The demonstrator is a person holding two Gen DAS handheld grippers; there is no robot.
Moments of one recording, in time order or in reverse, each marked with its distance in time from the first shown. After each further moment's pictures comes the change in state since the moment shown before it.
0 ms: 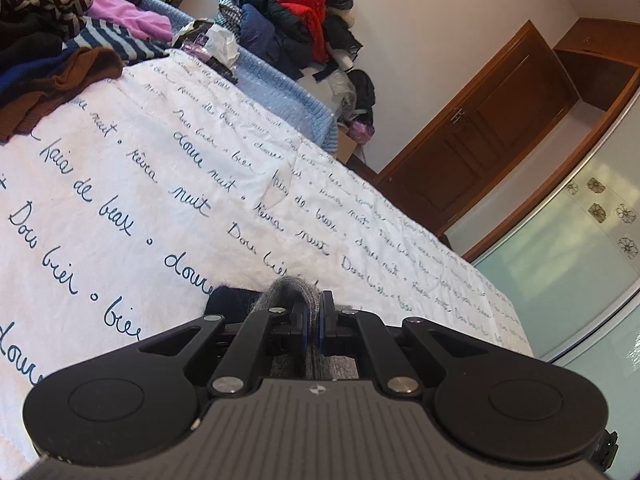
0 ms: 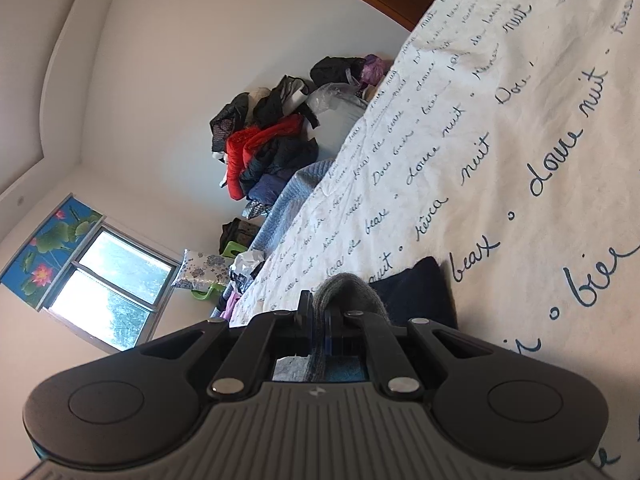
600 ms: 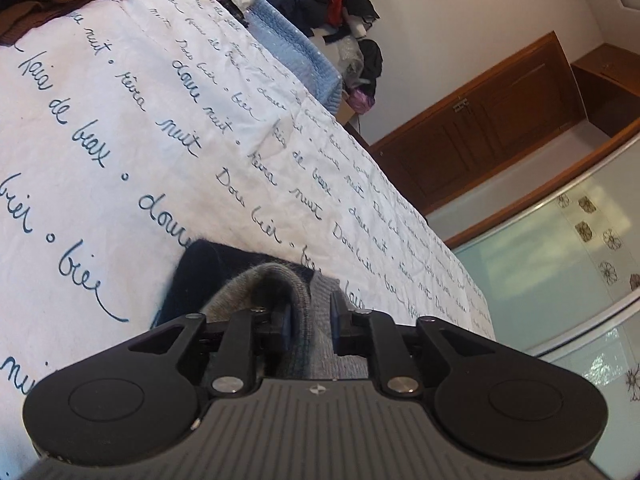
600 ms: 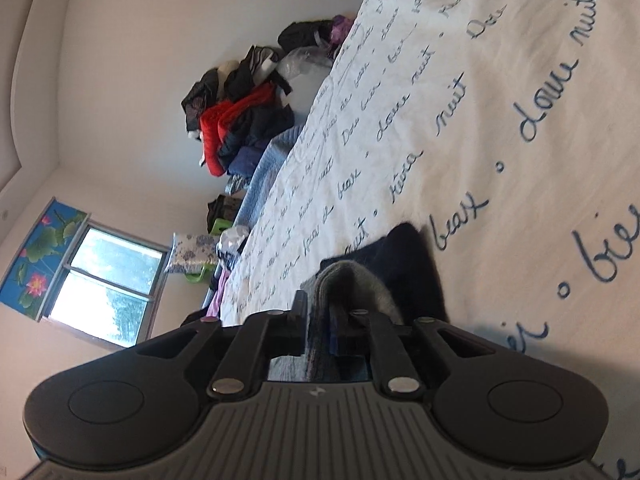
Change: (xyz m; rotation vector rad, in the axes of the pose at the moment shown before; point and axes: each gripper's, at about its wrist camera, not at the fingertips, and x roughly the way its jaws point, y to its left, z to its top) left arm 0.030 0.015 -0.004 -0.147 0.120 -0.089; right arm 0.026 -0.009 -0.001 0.092 0.130 -0.030
